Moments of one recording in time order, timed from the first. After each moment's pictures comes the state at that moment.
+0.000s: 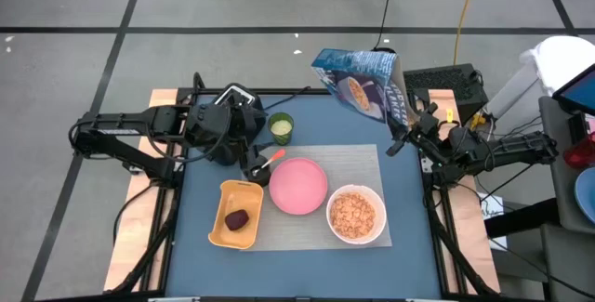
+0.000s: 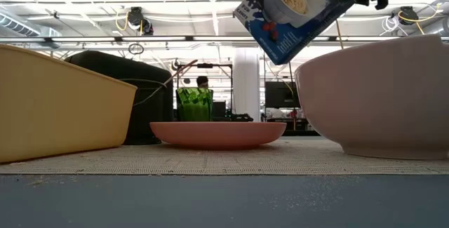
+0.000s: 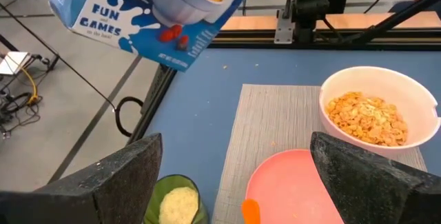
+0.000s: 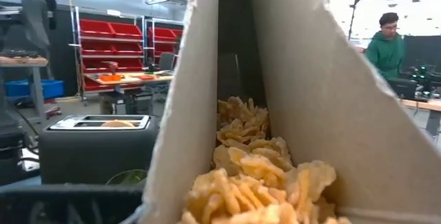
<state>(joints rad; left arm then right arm) -0.06 1.25 1.43 -0.70 -0.35 0.00 0.14 0.48 0.42 0.28 0.88 -0.20</state>
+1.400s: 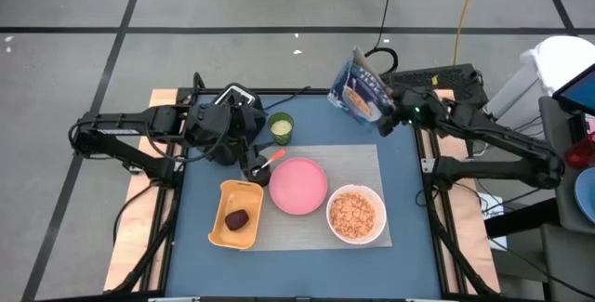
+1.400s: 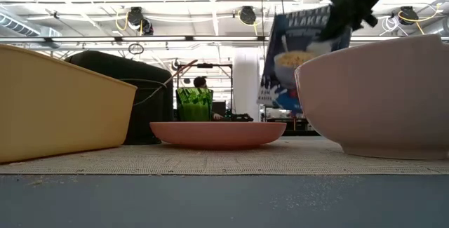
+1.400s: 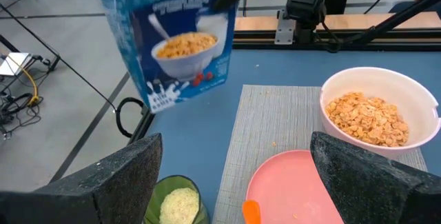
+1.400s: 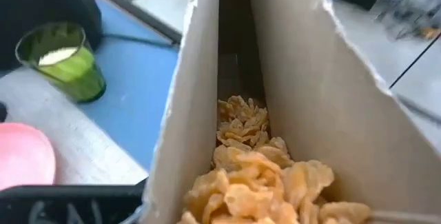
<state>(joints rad) -0.06 1.25 1.43 -0.70 -0.35 0.00 -0.43 0.85 0.90 -0.73 0.37 0.27</state>
